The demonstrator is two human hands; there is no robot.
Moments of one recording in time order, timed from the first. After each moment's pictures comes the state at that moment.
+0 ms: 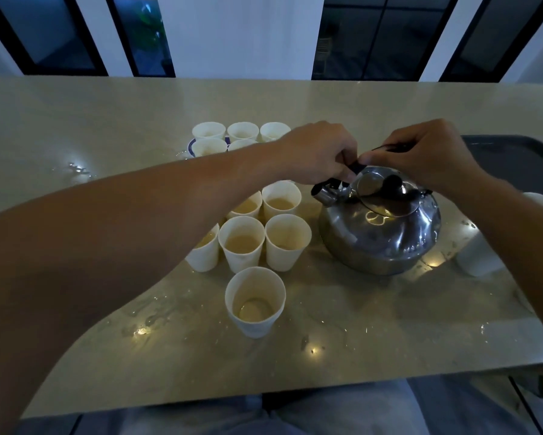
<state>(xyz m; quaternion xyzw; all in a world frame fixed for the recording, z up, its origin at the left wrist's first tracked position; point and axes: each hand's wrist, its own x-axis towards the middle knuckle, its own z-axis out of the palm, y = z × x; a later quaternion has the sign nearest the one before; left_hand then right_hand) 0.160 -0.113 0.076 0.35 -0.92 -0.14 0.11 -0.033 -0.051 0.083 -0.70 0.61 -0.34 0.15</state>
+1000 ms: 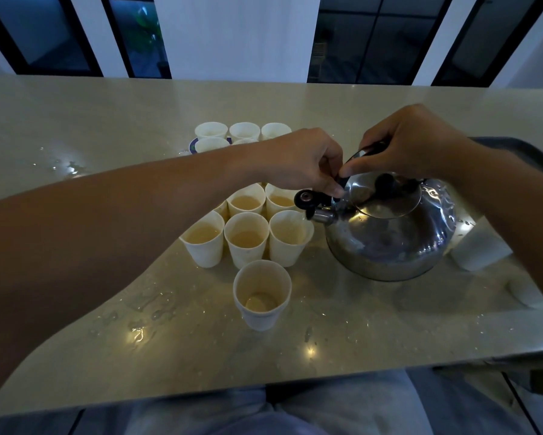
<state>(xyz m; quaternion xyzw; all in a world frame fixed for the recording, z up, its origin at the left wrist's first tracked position) 0.196 -0.092 0.081 0.31 -0.90 -0.27 0.11 0.009 -0.033 0.122 -0.78 0.58 -0.18 0.14</state>
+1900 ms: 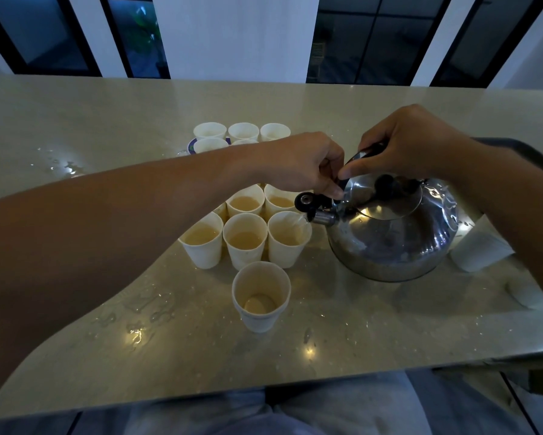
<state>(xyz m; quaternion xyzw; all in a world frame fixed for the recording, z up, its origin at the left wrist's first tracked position) 0.193 -0.092 0.081 0.31 -0.91 -0.28 0.09 0.007 -0.038 0.122 -0.78 0.59 -0.16 0.14</state>
